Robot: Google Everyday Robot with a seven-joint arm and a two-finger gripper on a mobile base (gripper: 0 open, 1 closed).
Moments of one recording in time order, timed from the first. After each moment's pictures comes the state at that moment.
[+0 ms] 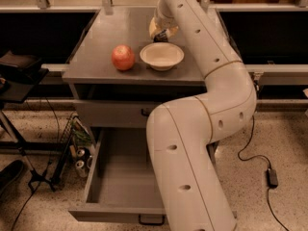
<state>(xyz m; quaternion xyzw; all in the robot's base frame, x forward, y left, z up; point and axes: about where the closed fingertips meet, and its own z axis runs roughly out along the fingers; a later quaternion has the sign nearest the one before) 0.886 -0.052 0.866 -0.08 0.95 0.05 0.30</state>
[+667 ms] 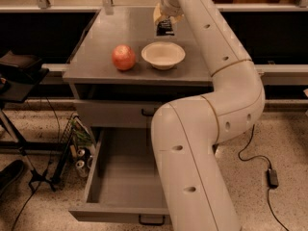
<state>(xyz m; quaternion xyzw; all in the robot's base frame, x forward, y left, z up) 0.895 -0.067 0.914 -0.07 0.93 0.05 0.36</state>
